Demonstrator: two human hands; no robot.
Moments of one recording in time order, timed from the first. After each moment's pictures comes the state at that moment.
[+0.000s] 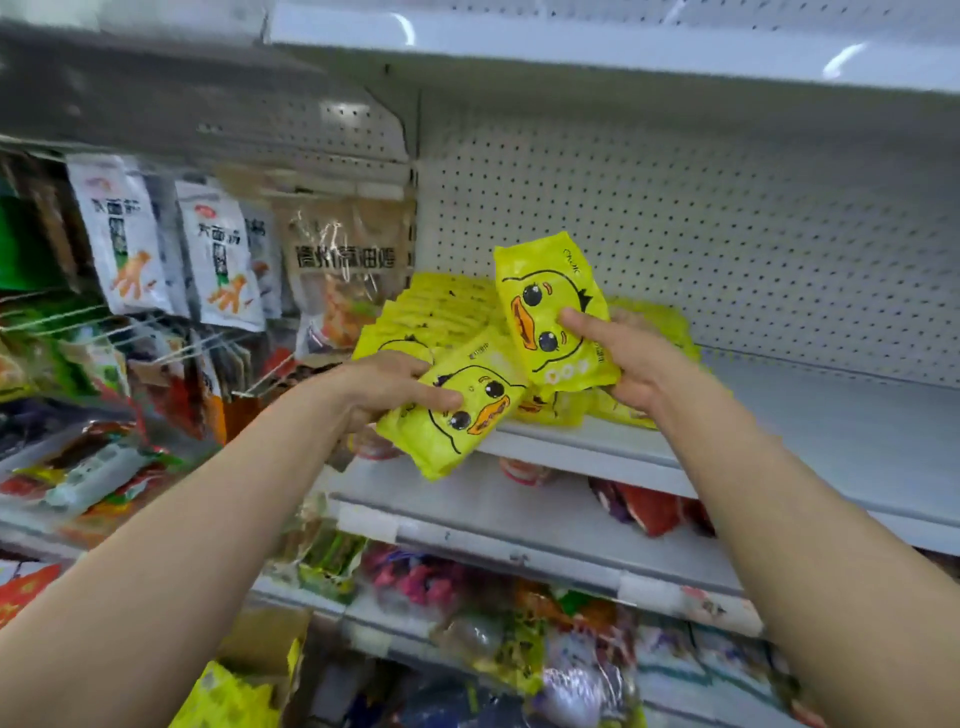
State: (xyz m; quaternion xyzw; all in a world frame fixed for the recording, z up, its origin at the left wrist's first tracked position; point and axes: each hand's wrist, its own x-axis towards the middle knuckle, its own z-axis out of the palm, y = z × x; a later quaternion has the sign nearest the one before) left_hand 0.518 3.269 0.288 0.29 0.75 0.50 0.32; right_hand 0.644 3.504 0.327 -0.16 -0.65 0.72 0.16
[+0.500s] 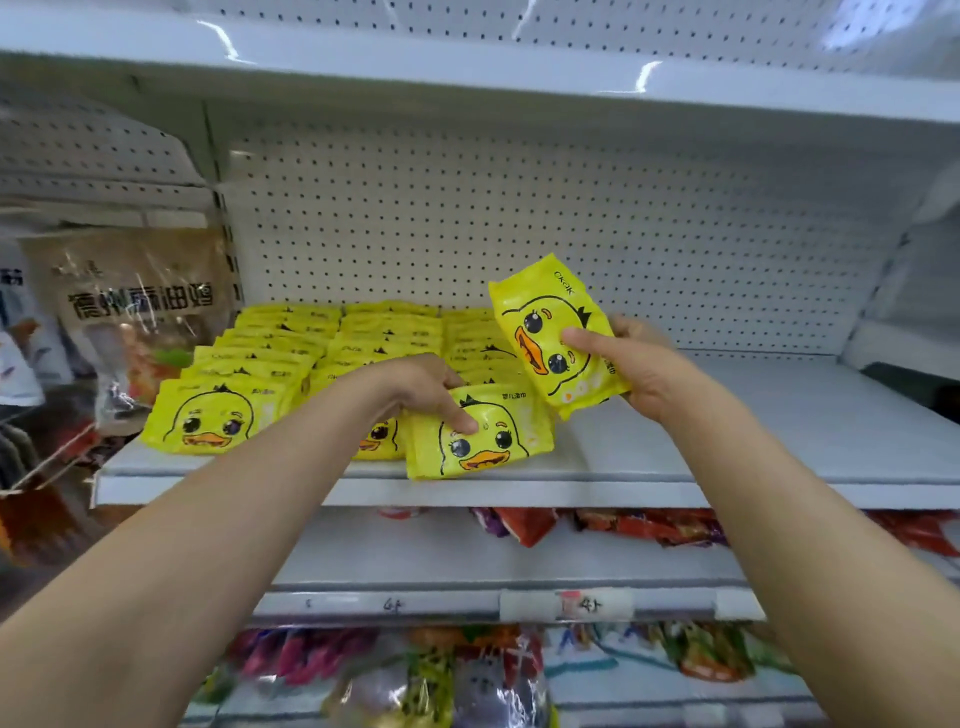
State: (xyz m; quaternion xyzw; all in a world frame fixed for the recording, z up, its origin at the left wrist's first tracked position) left_hand 0.565 3.486 0.317 0.41 0.83 0.25 0.27; right_hand 0.752 3.656 0.334 -0.24 -0.68 0.63 0.29
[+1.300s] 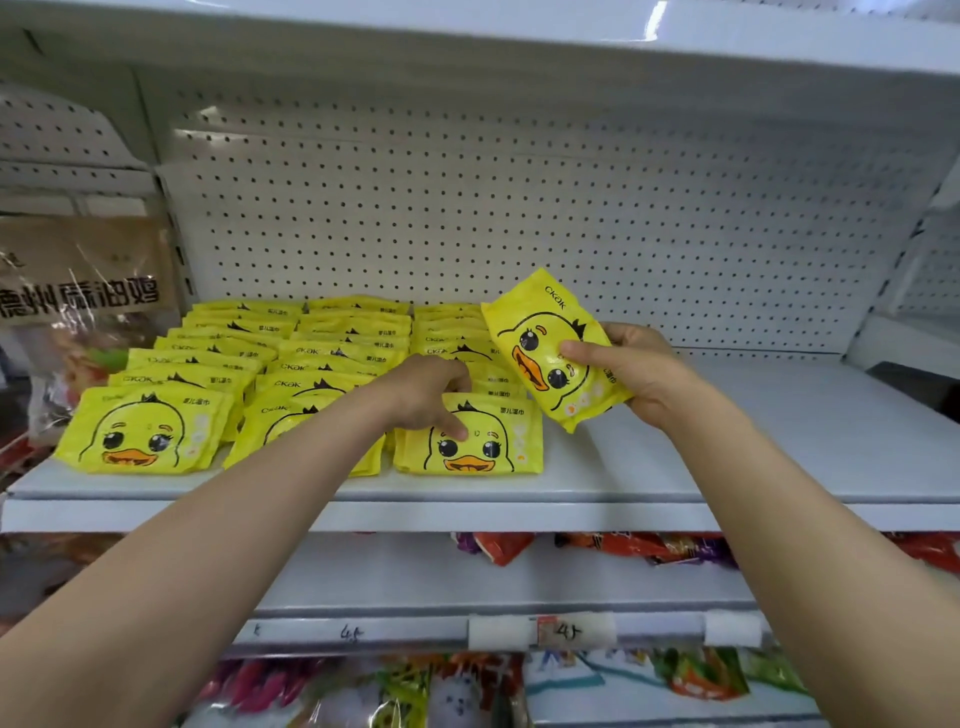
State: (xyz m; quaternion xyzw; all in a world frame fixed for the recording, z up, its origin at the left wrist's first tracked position) left_hand 0.557 3.554 0.288 0.52 0.84 0.15 0.07; right_hand 0.750 3.724 0.317 -0.25 -0.69 0.62 0.27
